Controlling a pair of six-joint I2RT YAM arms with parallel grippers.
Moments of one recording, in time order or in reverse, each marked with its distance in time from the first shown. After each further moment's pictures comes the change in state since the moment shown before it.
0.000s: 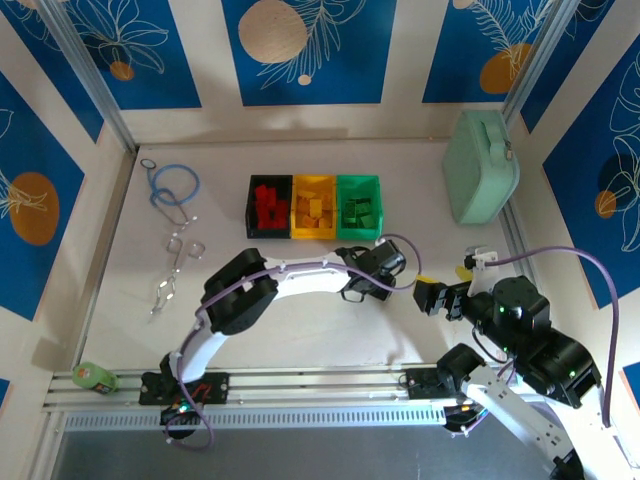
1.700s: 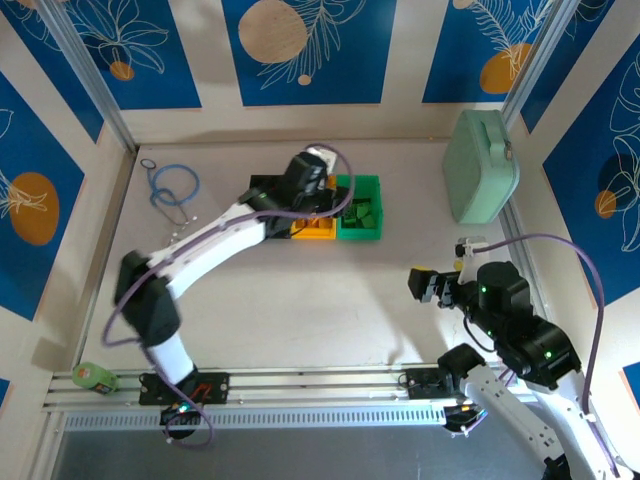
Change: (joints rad) left arm 0.321 -0.543 -0.129 0.039 -0.113 0.236; right arm -0.113 0.086 -0.059 0.056 0.003 -0.011
